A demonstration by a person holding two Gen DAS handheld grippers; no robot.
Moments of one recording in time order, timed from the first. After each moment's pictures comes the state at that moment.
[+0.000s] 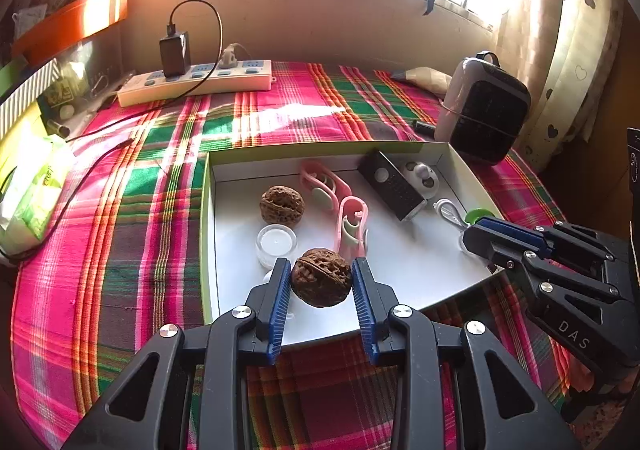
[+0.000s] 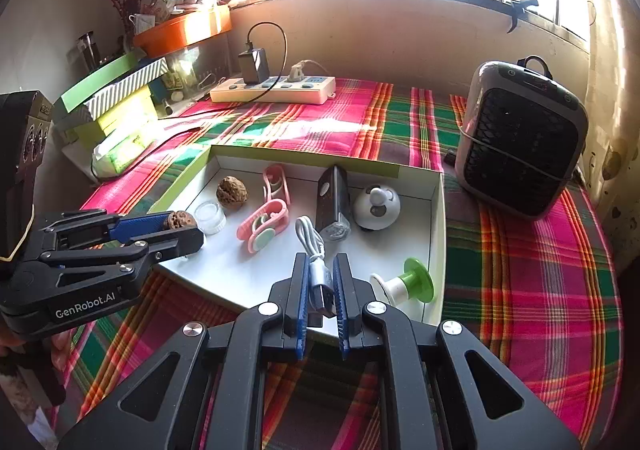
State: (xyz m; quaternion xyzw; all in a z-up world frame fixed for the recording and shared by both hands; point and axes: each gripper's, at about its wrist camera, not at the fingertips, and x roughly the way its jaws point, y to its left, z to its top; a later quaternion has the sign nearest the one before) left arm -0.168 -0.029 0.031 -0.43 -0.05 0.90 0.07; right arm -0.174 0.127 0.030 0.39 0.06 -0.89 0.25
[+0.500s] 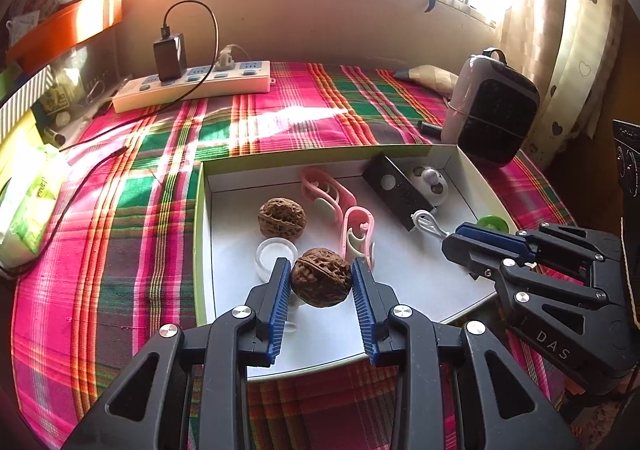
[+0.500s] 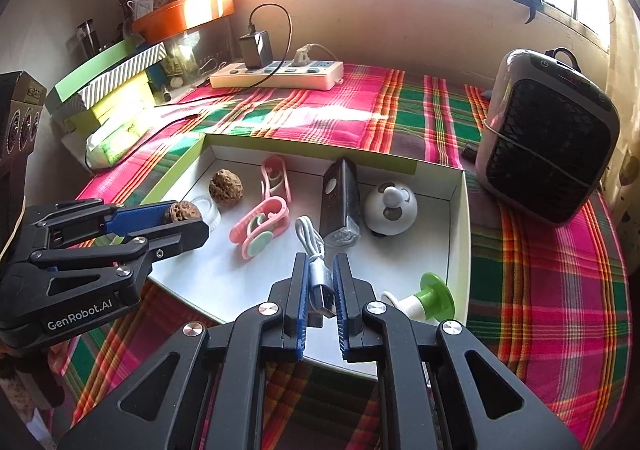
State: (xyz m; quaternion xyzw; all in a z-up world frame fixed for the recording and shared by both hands) left arm -0.180 -0.025 0.029 -0.43 -0.03 0.90 0.07; right arm -0.192 0.116 0.017 0.41 0.07 -0.87 0.26
